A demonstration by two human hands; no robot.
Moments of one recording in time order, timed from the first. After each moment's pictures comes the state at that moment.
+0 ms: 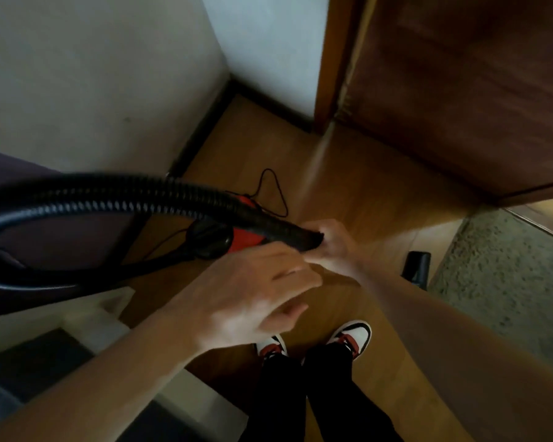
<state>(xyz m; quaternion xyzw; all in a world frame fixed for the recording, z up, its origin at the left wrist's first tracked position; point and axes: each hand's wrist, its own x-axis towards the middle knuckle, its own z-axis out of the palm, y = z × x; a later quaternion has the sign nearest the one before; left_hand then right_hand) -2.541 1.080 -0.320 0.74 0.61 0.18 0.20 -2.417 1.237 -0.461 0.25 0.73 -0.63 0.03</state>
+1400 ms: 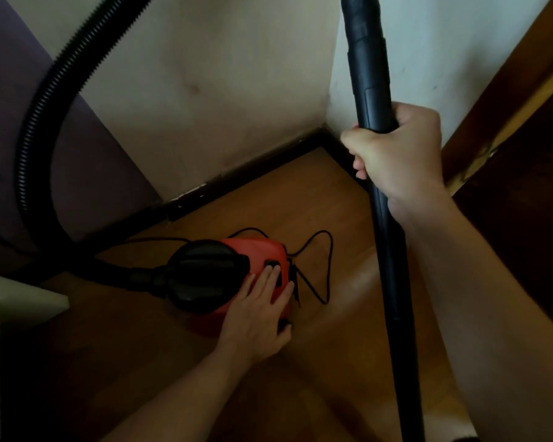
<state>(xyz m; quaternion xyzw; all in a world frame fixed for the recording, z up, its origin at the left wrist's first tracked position) -2.585 1.066 -0.776 0.42 0.90 -0.06 0.09 -2.613 1.295 -0.566 0.23 0.76 -0.55 -0.27</state>
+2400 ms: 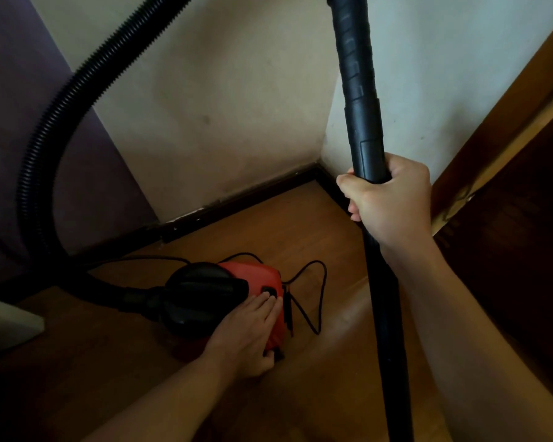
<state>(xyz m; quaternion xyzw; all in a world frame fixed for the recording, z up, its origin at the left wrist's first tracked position) -2.610 1.058 -0.760 0.47 0.87 -0.06 0.14 -2.601 1.268 -0.557 0.24 0.79 -0.49 -0.28</state>
